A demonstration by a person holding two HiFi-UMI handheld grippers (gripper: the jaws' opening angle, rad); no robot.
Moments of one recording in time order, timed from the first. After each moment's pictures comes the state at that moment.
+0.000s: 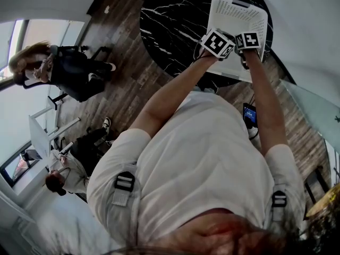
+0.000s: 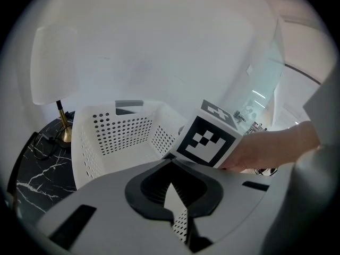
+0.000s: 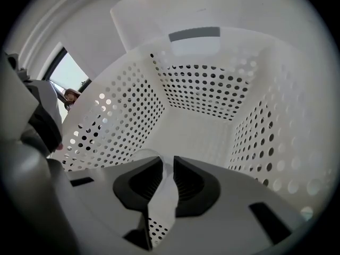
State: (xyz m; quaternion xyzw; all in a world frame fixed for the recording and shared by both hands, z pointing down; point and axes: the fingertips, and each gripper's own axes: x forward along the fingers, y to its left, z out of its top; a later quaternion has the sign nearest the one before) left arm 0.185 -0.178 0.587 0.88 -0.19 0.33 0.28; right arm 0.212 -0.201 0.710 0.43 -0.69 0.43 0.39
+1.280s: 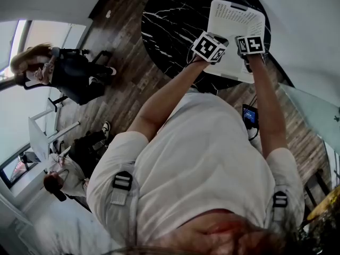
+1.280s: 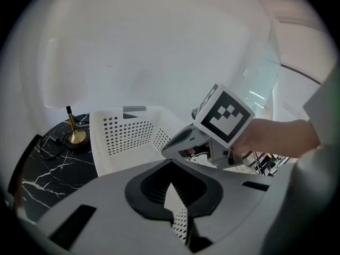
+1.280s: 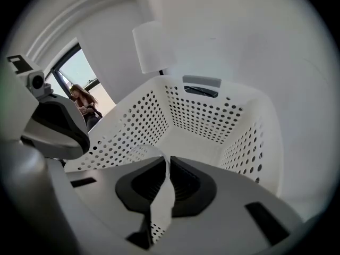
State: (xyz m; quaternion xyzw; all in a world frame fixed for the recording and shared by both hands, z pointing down) left arm 0.157 -0.169 0.570 0.89 -0.20 0.31 0.27; right arm 0.220 -0.208 0.650 0.45 -0.72 0.35 0.38
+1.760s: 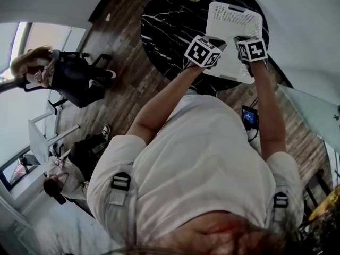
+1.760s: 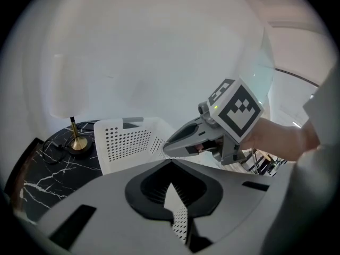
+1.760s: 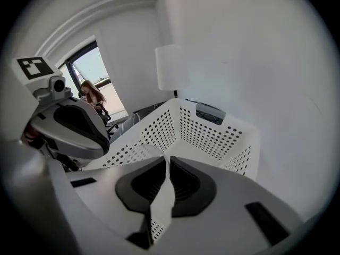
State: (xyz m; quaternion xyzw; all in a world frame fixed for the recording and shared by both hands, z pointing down) left arm 0.146 -0.162 0.534 0.90 -0.20 0.27 0.25; right arm 0.206 -0.199 0.590 0.44 -0.76 0.29 0.38
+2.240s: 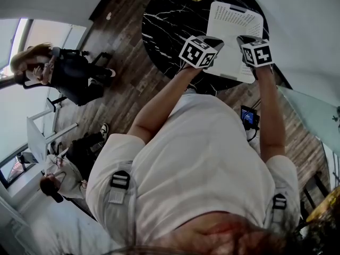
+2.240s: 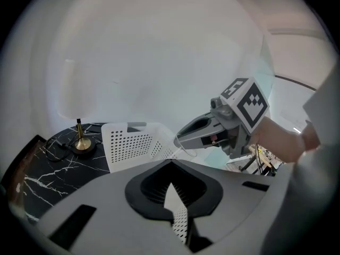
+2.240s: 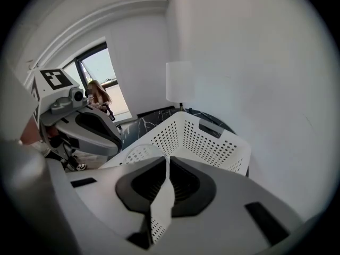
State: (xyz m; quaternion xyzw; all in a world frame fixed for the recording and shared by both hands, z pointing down) left arm 0.129 -0.156 0.517 0.91 -0.22 0.24 0.26; right arm 0.200 -0.185 0.545 0.43 -0.78 0.25 0.37
